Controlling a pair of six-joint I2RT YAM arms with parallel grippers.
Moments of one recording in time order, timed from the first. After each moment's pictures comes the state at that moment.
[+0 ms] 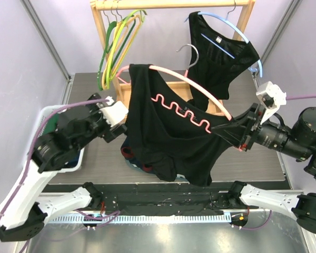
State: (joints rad) left arm -0.74 0.94 1.44 -0.92 -0.27 0.50; right arm 0.89 0.90 1.81 -0.98 -0.12 0.21
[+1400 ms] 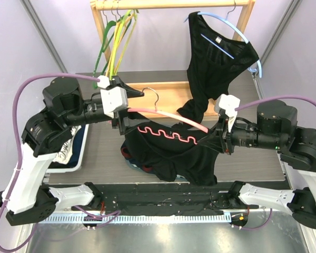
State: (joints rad) left arm -0.74 1.15 1.88 -0.84 0.55 0.42; right arm 0.89 0.98 1.75 -1.15 -0.28 -0.05
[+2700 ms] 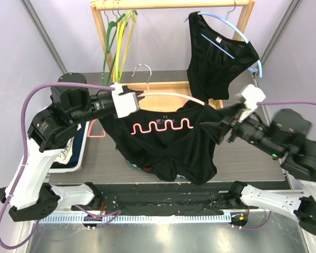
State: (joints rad) left arm -0.74 1.19 1.88 -0.84 0.38 0.74; right arm 0.90 0.84 1.56 -0.83 0.09 0.03
